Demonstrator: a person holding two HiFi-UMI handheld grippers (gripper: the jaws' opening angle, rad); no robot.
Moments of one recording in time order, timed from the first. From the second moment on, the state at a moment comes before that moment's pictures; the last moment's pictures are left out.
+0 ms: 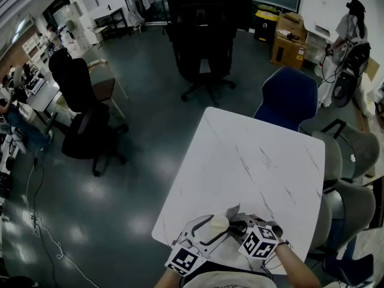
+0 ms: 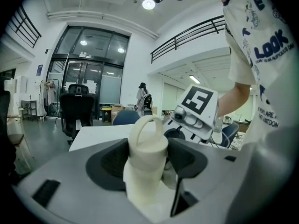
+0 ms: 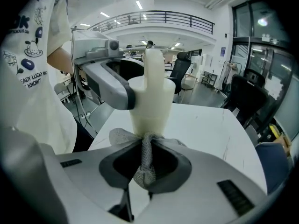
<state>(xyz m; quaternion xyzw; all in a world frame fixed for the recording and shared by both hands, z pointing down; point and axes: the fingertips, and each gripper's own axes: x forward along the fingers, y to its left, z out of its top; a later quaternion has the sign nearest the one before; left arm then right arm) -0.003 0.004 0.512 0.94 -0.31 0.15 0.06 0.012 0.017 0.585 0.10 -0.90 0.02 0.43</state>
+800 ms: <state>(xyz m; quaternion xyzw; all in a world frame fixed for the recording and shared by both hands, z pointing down) -0.003 0.006 0.513 0.96 -0.24 0.15 0.06 0.012 0.017 0.546 0.08 -0.90 -0.01 0.42</state>
